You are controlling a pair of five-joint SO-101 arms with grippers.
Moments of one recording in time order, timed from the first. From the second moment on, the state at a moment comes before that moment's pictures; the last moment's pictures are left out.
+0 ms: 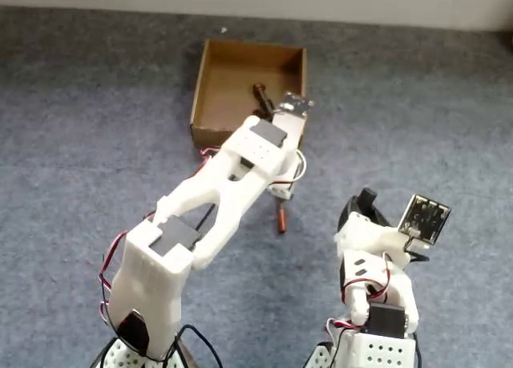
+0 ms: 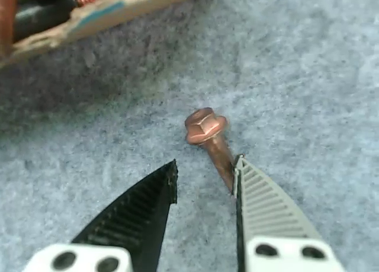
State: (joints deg) left arm 28.6 29.9 -9.7 71.3 17.4; right arm 2.0 -104.0 95.3 45.1 -15.0
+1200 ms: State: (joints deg) left arm 29.9 12.4 2.2 69.1 17.4; right arm 2.0 -104.0 95.6 45.1 -15.0
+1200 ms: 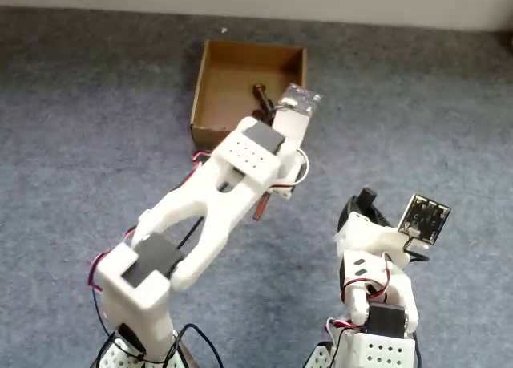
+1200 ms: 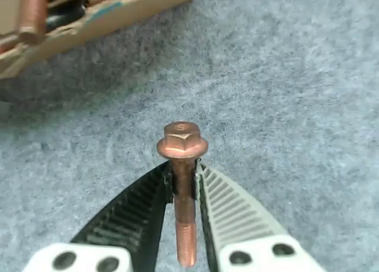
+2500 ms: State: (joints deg) left arm 21.8 -86.1 69.8 34.4 12.9; right arm -28.0 -104.0 95.7 34.2 -3.6
